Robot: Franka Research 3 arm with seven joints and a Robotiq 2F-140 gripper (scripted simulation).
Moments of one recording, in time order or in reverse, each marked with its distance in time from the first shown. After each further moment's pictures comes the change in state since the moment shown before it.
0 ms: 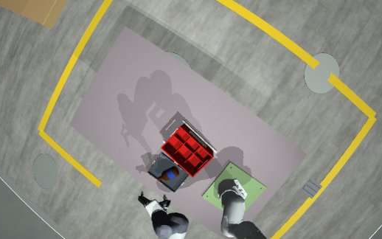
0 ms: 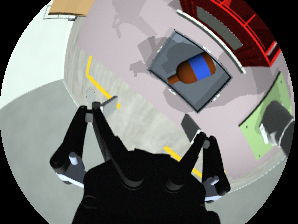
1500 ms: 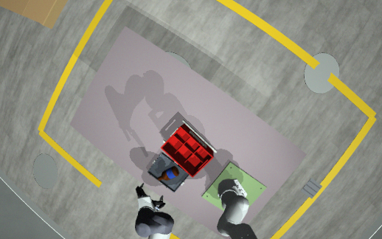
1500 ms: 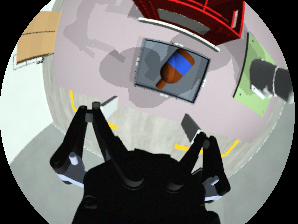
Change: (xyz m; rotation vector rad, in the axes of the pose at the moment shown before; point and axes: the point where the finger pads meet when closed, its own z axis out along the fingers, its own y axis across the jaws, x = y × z) arm 0.027 -0.015 -0.004 -0.189 0.118 0.366
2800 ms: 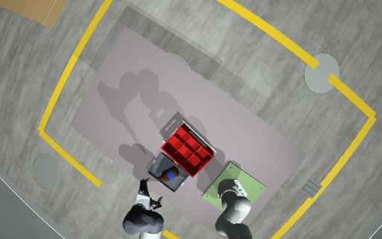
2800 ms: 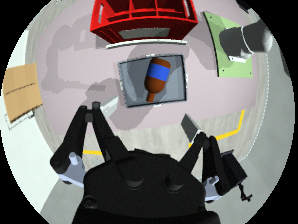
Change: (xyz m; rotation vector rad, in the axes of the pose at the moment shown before) arm 0.030 0.001 -0.007 -0.120 0.173 0.392
